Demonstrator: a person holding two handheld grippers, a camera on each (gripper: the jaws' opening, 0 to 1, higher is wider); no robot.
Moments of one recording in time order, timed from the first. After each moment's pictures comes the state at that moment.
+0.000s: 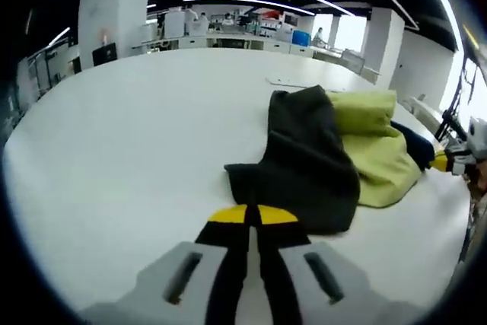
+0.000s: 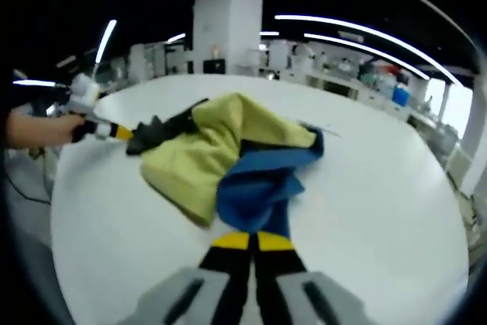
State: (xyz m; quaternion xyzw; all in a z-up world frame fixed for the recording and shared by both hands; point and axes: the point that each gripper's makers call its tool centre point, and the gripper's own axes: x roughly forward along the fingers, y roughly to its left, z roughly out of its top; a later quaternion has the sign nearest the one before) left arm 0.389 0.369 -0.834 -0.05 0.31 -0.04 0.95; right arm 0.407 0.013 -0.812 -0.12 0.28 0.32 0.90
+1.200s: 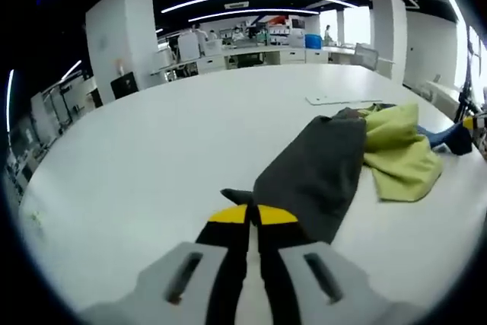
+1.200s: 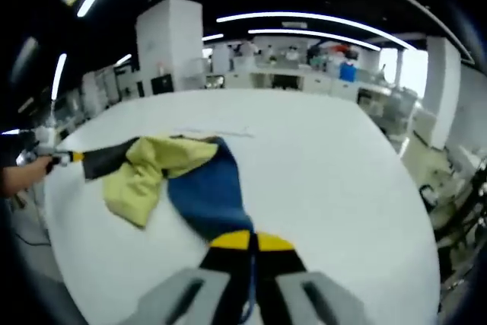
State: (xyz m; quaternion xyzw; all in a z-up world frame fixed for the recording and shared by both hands) left arm 0.388 0.464 -0.788 0.04 0.28 0.01 0.96; right arm 0.441 -0.126 -0.770 -0.05 0.33 0.19 0.92
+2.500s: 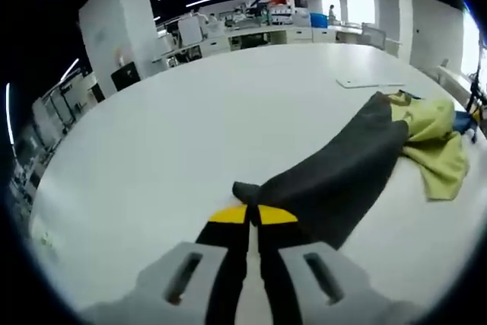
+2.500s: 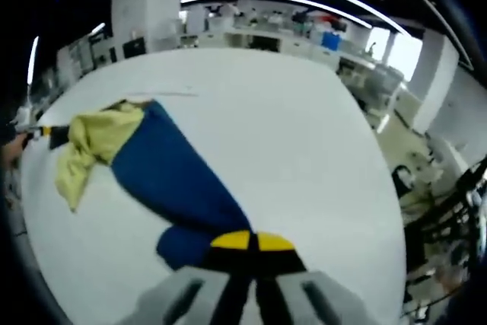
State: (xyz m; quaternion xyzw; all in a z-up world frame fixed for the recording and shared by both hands) left arm 0.417 0.522 -0.798 0.07 0.34 0.03 0.94; right arm 0.475 -0.213 -0.802 -0.10 0.42 0.12 0.90
